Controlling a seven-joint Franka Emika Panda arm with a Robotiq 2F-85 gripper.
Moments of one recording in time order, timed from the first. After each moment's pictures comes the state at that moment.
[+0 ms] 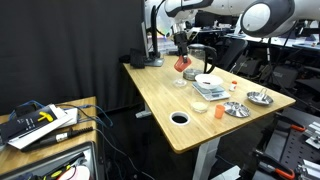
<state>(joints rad) -0.17 1.30 0.09 -0.36 0.04 1.20 -1.03</state>
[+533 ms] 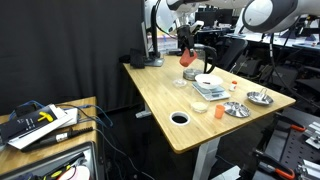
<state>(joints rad) -0.18 1.26 0.08 -0.36 0.02 1.08 -1.19</state>
